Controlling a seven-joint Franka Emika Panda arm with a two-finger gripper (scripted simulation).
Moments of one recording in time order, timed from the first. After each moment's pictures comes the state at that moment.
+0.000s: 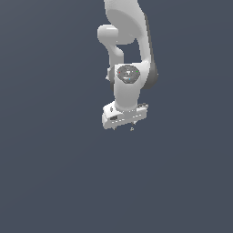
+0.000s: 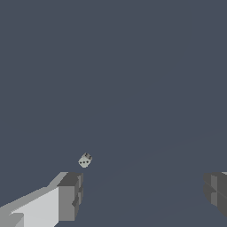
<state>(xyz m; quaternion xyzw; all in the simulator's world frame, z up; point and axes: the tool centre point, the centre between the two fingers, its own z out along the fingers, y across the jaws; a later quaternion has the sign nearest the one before) -0.020 0.038 0.129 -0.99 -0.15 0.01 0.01</state>
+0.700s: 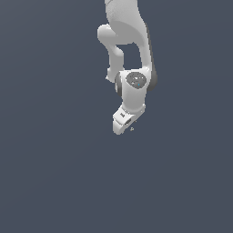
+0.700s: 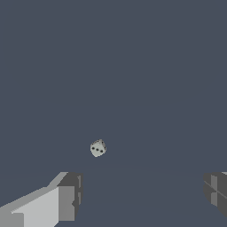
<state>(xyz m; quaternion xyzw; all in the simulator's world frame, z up) -0.046 0.064 0.090 -0.92 -0.38 0.01 0.00</state>
